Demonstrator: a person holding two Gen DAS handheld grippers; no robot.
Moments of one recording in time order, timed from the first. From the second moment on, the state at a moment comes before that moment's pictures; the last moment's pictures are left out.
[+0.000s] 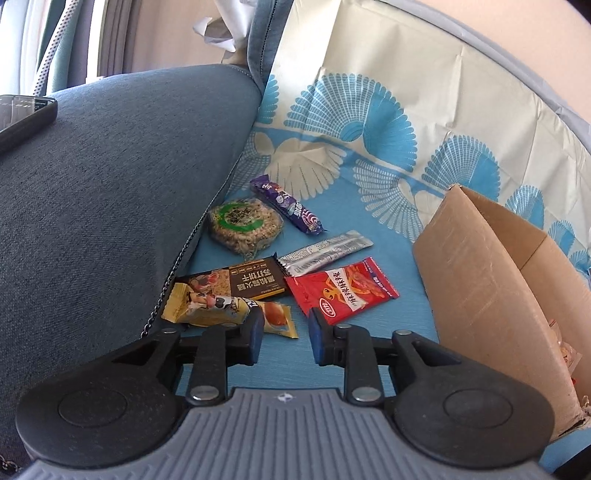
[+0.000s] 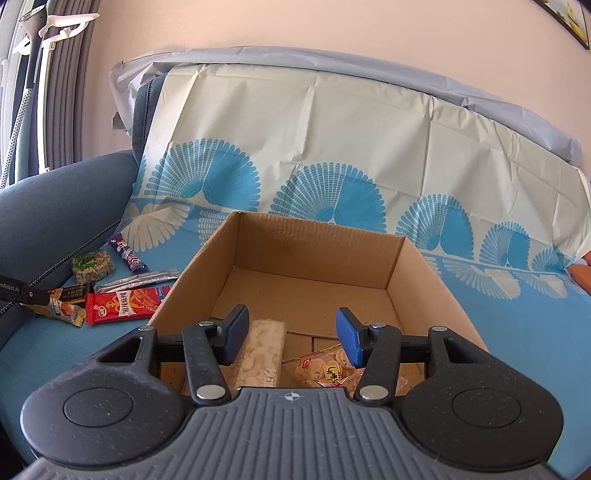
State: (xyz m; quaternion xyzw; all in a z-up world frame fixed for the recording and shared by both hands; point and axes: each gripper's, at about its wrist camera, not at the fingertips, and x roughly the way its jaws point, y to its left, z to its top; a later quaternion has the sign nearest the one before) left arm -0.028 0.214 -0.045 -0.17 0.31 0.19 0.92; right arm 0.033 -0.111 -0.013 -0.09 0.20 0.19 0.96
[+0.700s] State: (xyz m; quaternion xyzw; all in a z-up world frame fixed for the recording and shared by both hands) left arm -0.027 0.248 -0.084 -0.38 0.26 0.26 0.85; right arm 0.035 -0.104 -0.015 -0.09 0.19 0.19 0.96
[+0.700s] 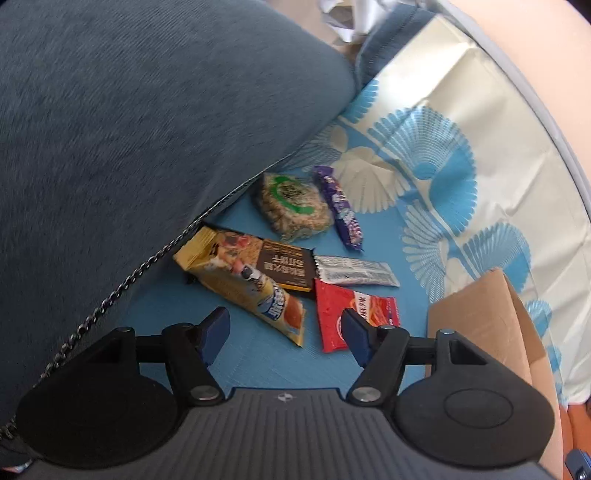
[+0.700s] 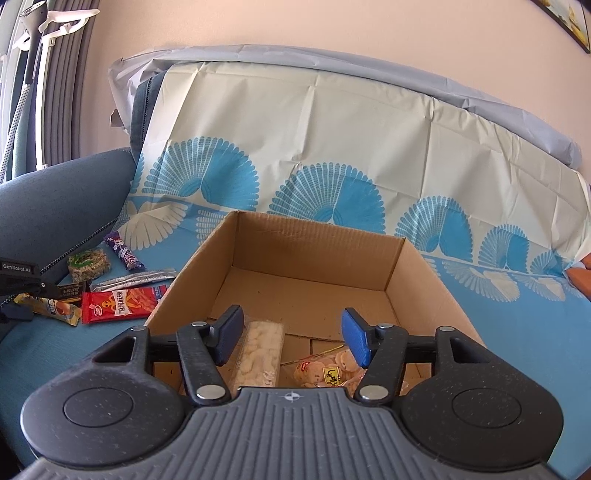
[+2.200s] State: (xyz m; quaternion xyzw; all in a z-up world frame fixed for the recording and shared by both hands) left arm -0.020 0.264 -0.102 -0.35 0.22 0.35 0.84; right arm 0.167 0.171 -0.111 -0.02 0.48 0.14 0.86
